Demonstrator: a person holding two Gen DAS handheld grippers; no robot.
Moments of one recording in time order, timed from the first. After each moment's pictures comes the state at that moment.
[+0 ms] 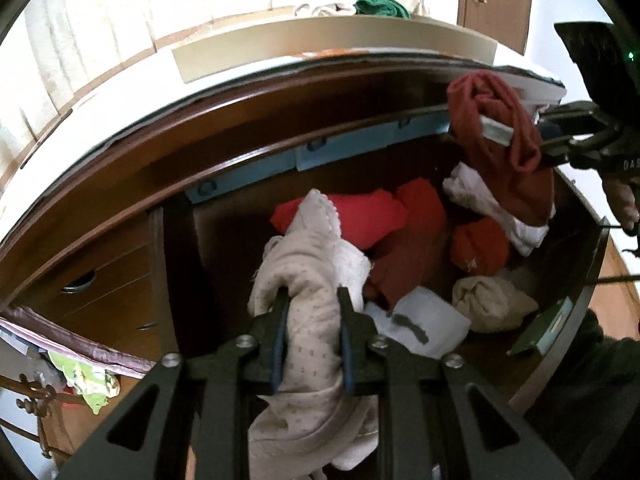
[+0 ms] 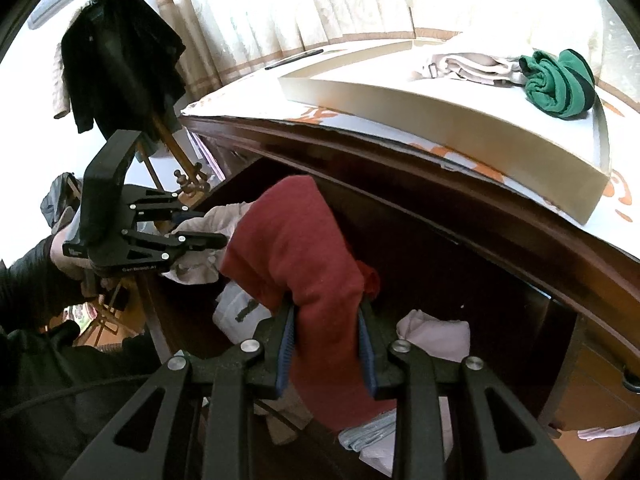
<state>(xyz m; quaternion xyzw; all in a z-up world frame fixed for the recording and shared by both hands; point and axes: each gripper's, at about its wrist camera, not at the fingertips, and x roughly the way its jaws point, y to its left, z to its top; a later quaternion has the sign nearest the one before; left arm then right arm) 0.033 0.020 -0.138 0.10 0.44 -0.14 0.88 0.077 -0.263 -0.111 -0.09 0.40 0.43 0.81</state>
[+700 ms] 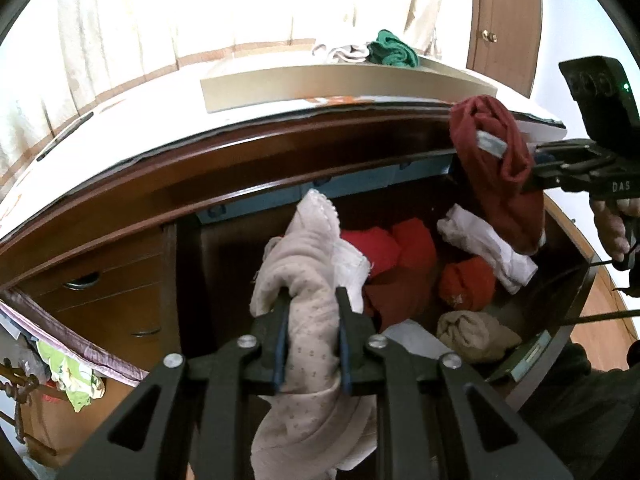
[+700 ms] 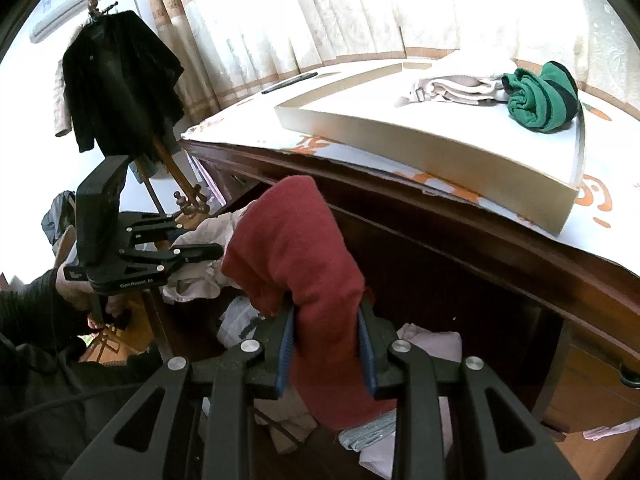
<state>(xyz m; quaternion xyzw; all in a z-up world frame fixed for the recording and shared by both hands) 0.028 0.022 -0.124 0.06 0.40 -0.13 0.91 0.074 -0.278 -0.099 -0.06 0.37 0.43 0.82</state>
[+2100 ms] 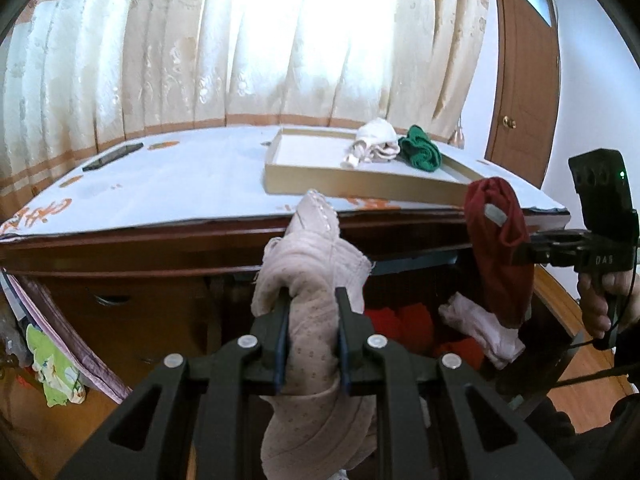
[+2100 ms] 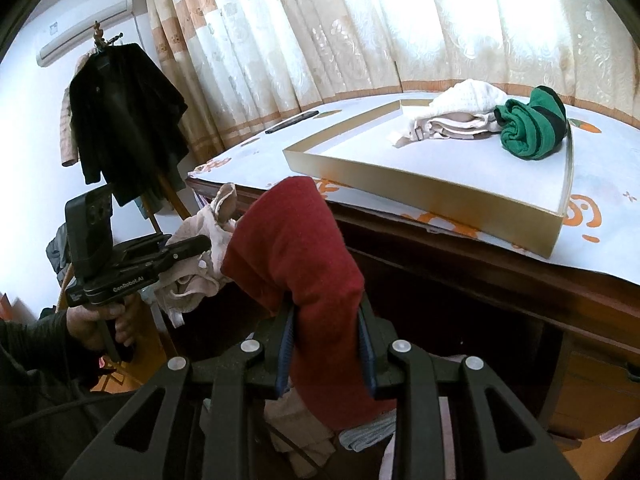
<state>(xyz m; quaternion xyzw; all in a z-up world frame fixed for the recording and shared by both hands) 0.004 0.052 -0.087 -0.02 0.27 -0.09 0.96 0.068 -0.282 -0.088 -0.02 0.32 0.43 0.84</state>
